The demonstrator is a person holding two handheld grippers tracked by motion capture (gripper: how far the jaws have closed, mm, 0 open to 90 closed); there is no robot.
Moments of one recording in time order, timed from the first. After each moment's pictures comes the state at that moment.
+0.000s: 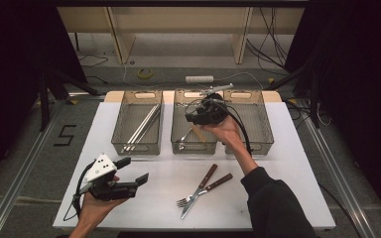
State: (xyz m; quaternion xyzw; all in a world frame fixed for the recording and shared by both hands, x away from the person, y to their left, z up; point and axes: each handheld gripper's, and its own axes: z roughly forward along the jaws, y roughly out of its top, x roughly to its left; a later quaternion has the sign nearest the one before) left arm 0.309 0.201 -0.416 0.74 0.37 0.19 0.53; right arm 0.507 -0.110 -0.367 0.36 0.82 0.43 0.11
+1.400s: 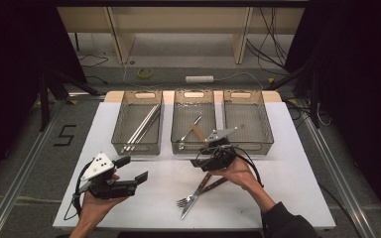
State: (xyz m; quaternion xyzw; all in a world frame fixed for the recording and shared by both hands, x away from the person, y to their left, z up) left arm 0.311 0.203 -0.416 0.73 0.38 0.18 0.54; right arm 0.419 -0.133 -0.432 0.29 0.87 0.40 0.06
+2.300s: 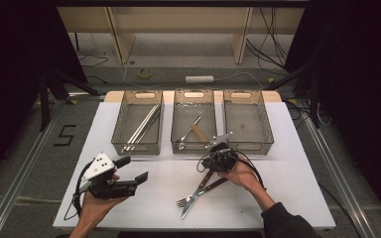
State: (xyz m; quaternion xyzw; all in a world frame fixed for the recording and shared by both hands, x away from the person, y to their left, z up) left arm 0.311 0.202 -0.416 0.74 0.38 0.18 0.53; right arm 0.428 -0.142 -0.463 0.29 0.90 0.31 0.07
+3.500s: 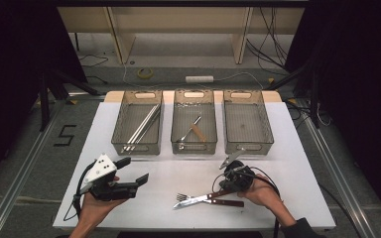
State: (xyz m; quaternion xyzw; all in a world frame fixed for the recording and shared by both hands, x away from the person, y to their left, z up) left arm 0.308 0.200 -0.417 0.75 0.37 0.20 0.52; right arm 0.375 -0.180 -0.466 0.29 0.93 0.22 0.03
